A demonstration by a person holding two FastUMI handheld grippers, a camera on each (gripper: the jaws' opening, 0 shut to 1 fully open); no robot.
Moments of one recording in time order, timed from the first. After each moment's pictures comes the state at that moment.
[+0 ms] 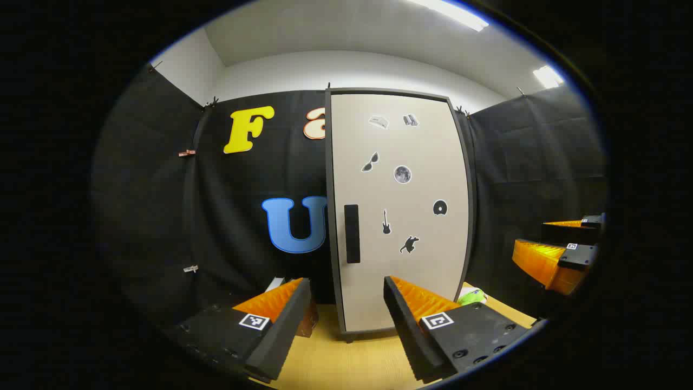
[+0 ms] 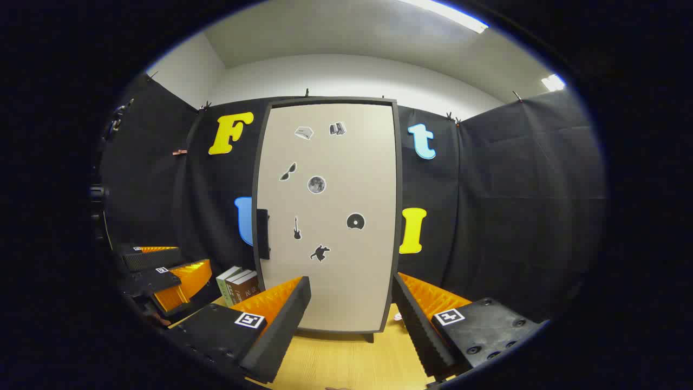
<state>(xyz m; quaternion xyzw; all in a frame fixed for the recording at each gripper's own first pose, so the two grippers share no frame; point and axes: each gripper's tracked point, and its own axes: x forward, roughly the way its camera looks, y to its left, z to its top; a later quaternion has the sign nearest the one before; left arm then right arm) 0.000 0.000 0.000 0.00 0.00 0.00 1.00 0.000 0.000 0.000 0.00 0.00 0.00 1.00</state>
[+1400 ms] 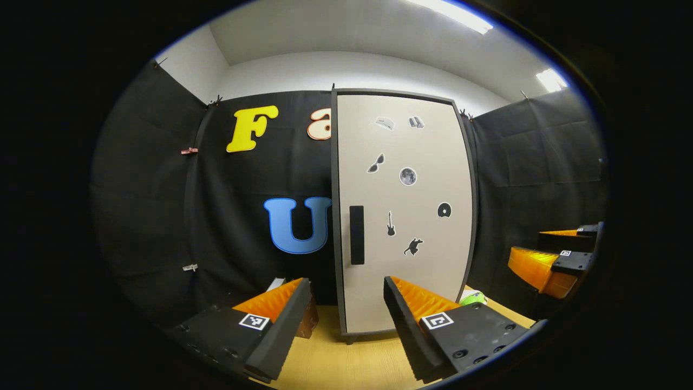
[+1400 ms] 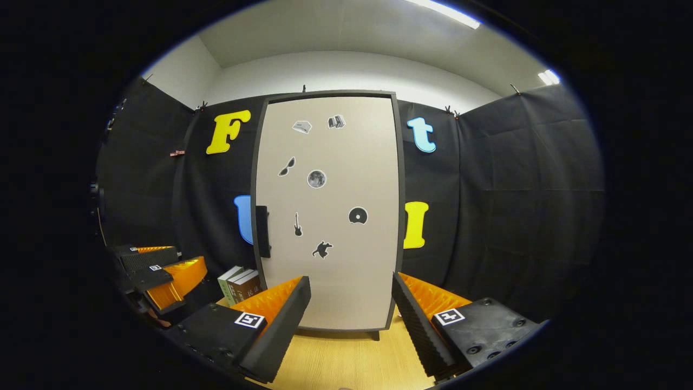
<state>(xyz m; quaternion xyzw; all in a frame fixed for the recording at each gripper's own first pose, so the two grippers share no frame) 0.001 0.005 -0.003 -0.01 0.00 0.00 1.00 0.008 0.004 -0.010 0.01 0.01 0.00 1.00</state>
